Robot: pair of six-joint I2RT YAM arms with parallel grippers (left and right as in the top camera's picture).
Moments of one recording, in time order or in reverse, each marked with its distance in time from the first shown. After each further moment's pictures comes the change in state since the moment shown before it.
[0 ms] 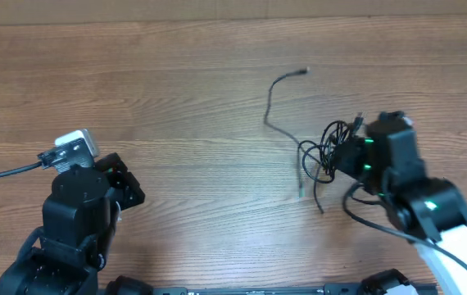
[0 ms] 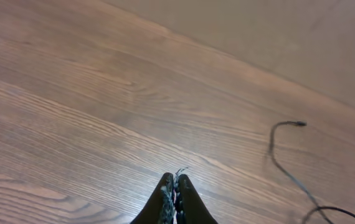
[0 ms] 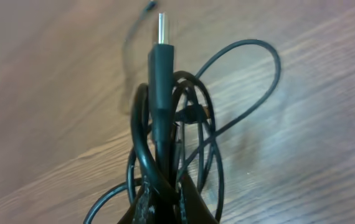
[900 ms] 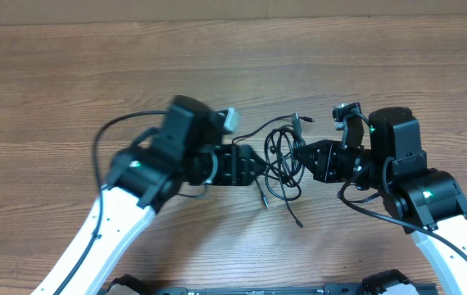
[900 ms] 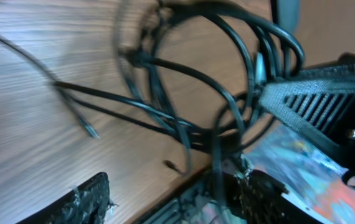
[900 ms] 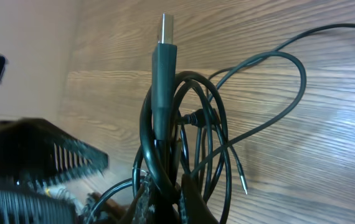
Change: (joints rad) left arm -0.217 0.519 0.000 0.217 0.883 -0.020; right arm -0.019 0.061 0.007 0.106 -0.588 -0.323
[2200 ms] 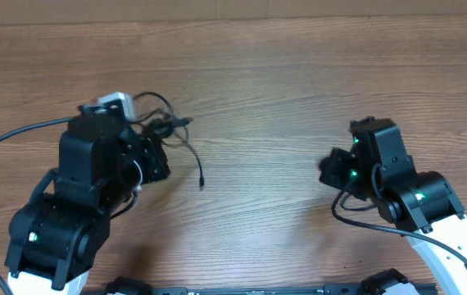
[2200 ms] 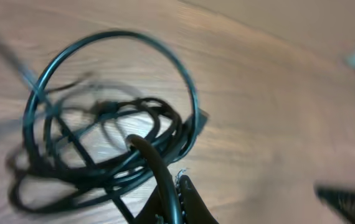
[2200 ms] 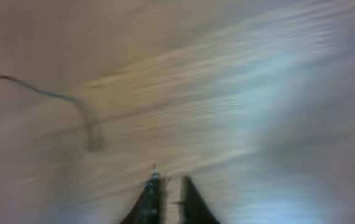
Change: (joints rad) left arm 0.254 -0.280 0.159 -0.240 -0.488 0.099; right arm 0.076 0.006 0.004 -0.154 0.359 0.242
